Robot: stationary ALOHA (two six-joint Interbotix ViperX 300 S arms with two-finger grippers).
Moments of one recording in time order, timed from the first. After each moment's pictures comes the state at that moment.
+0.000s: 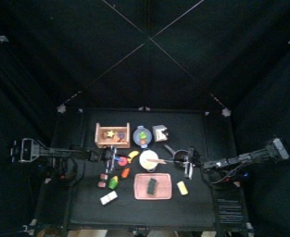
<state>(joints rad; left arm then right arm) 0.15 -0.31 1.07 0.47 -0.71 -0.29 0.24 -0.77 0.93 -1.21 0.40 1.45</state>
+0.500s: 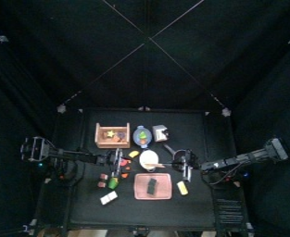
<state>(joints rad) 0.06 -0.16 0.98 0.27 -0.85 -0.15 0.24 -0.73 0.93 -1.23 0.35 1.45</state>
